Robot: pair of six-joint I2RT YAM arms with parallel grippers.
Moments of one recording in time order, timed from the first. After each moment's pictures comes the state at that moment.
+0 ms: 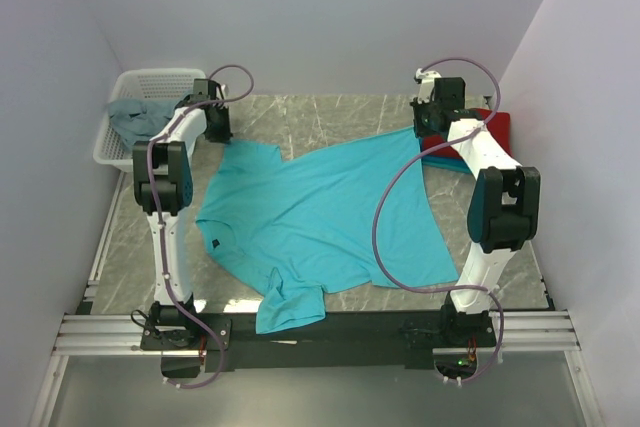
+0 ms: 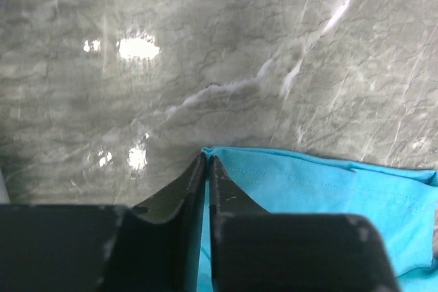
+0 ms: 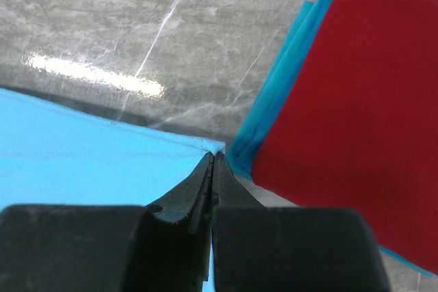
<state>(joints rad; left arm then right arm) -0.03 2.35 1.93 -0.54 0.08 -0.13 0.04 1.88 1.51 -0.37 -0.13 -0.15</state>
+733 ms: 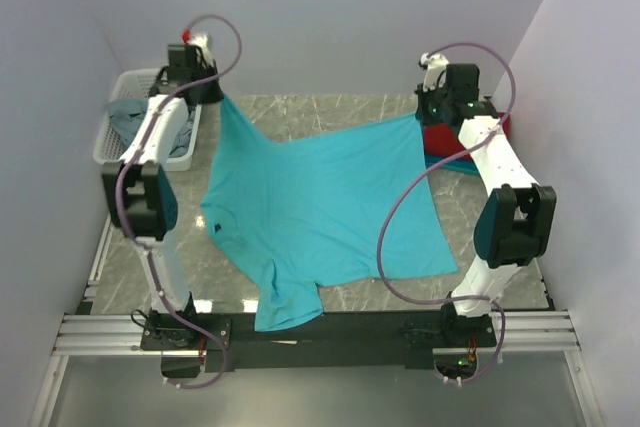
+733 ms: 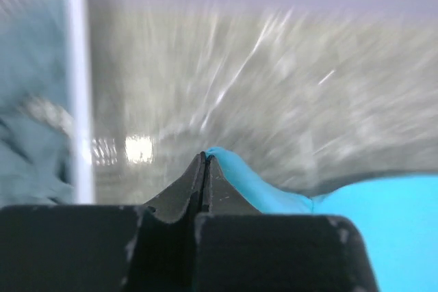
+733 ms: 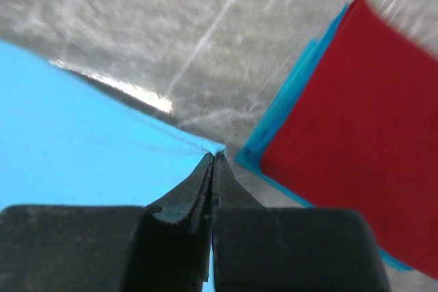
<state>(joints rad) -0.04 2.07 1.90 -0.48 0.13 -0.17 0.04 1.76 1.55 -0.45 -0.22 -0.19</state>
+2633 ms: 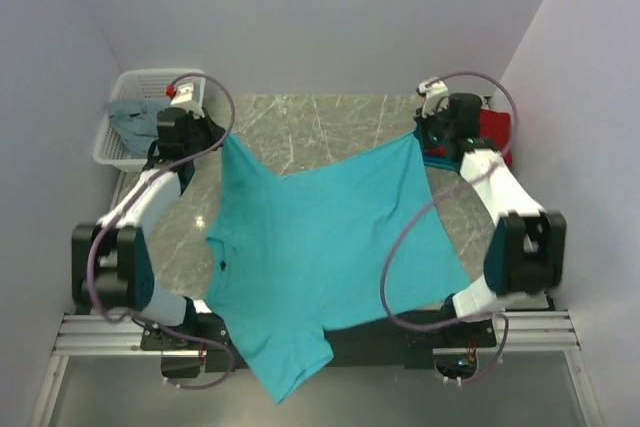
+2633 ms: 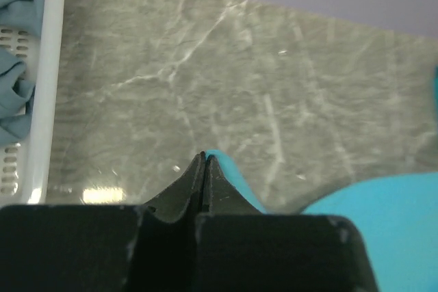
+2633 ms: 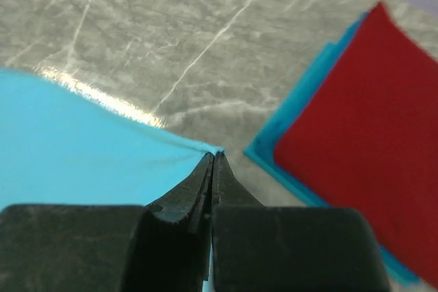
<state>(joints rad) -0.04 1.41 0.96 0.15 0.17 -0.33 0.03 1.49 1.15 -0.18 -0.28 -0.27</state>
